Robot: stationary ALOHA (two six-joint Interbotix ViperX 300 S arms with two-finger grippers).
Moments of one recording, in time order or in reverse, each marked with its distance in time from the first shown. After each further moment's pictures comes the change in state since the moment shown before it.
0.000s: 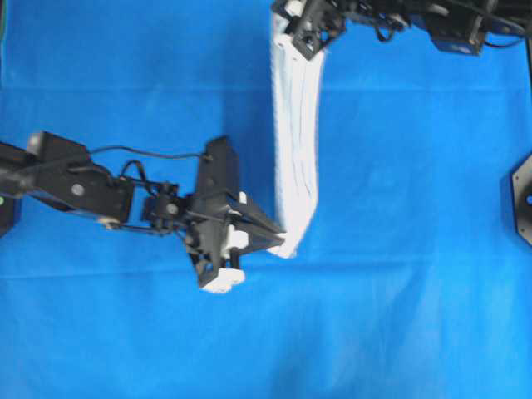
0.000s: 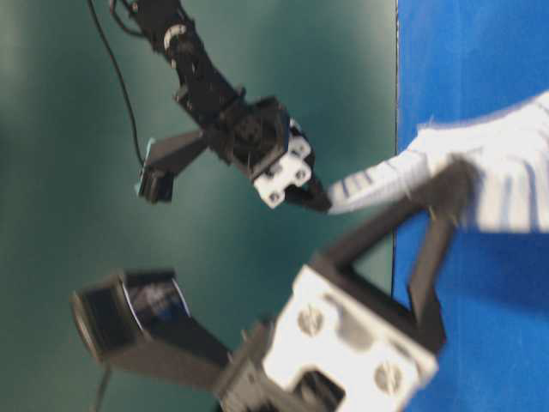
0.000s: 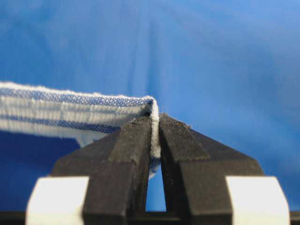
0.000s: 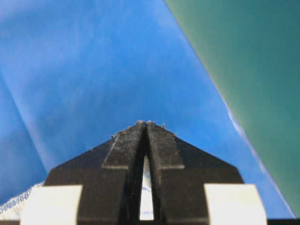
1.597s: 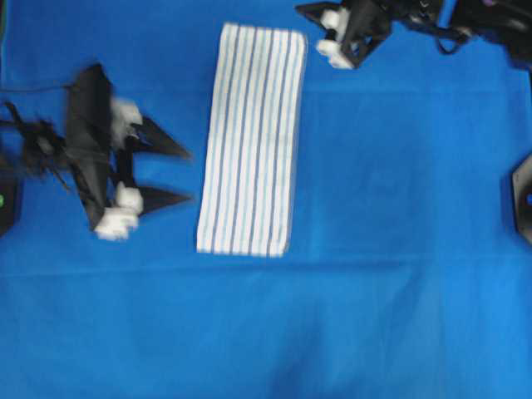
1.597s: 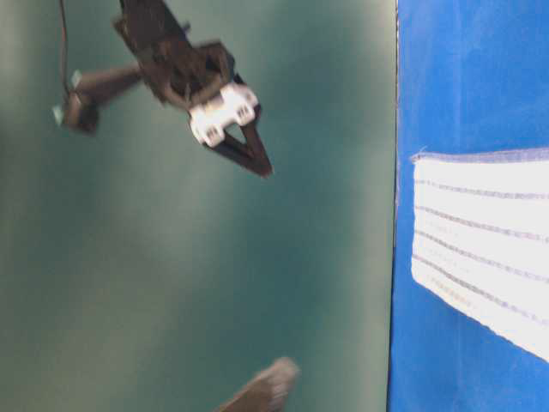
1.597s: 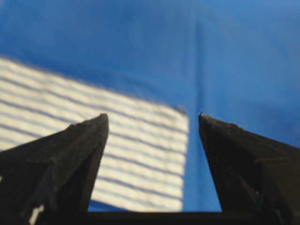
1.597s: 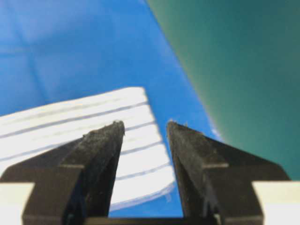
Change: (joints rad) left arm 0.156 -0.586 0.288 0.008 0.229 0.129; right arm 0.029 -0.333 0.272 -0.017 -0.121 -0.072
